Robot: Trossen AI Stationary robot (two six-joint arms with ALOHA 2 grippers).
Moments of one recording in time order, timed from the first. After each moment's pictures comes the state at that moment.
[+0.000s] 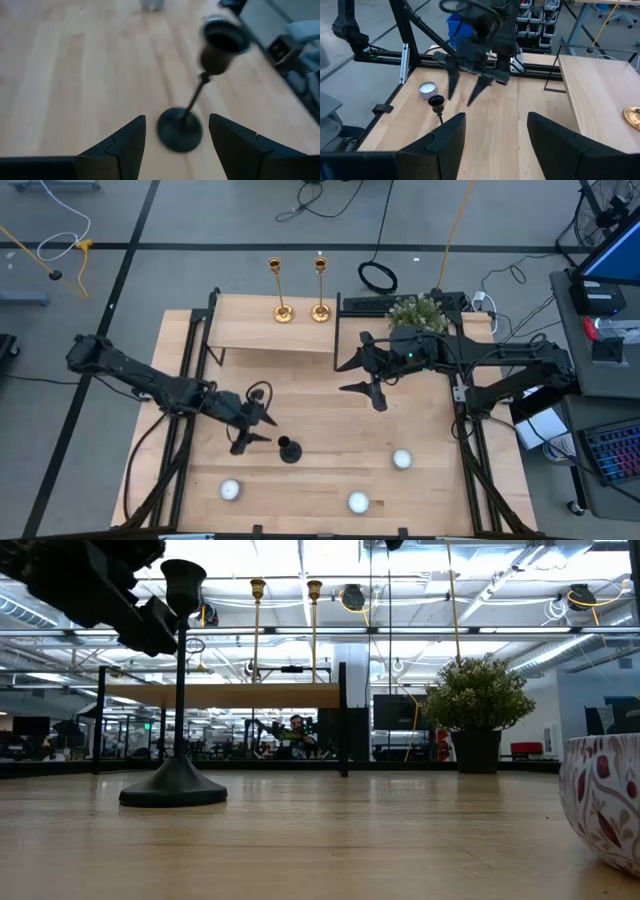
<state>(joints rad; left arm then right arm) -0.30 1.03 0.51 -0.05 0.02 -0.12 -0.02 1.30 1.26 -0.32 -0.16 -0.06</state>
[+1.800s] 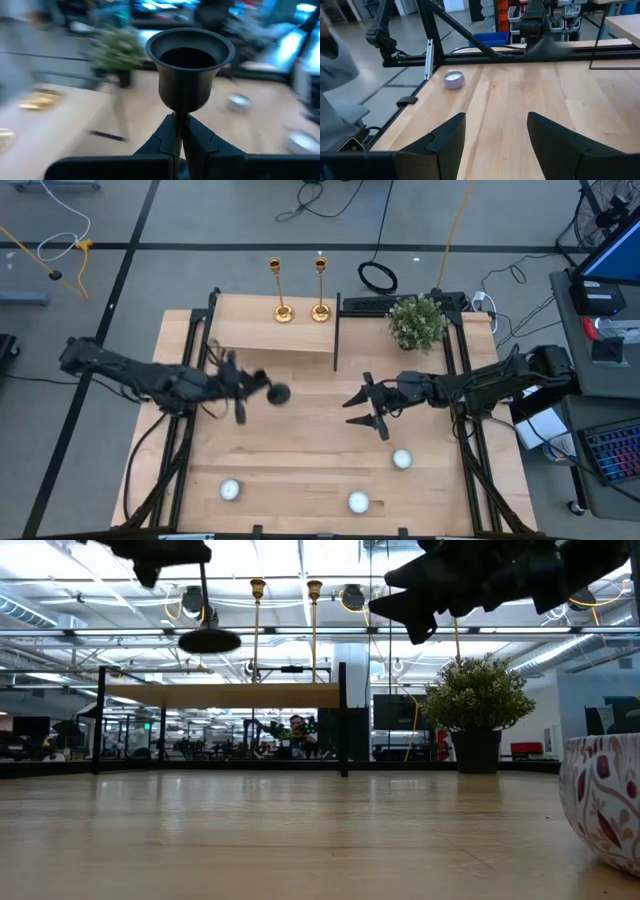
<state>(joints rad) -0.28 0.81 0.64 -0.05 -0.50 -0.12 0.08 1.30 0.56 0.55 -0.16 0.12</state>
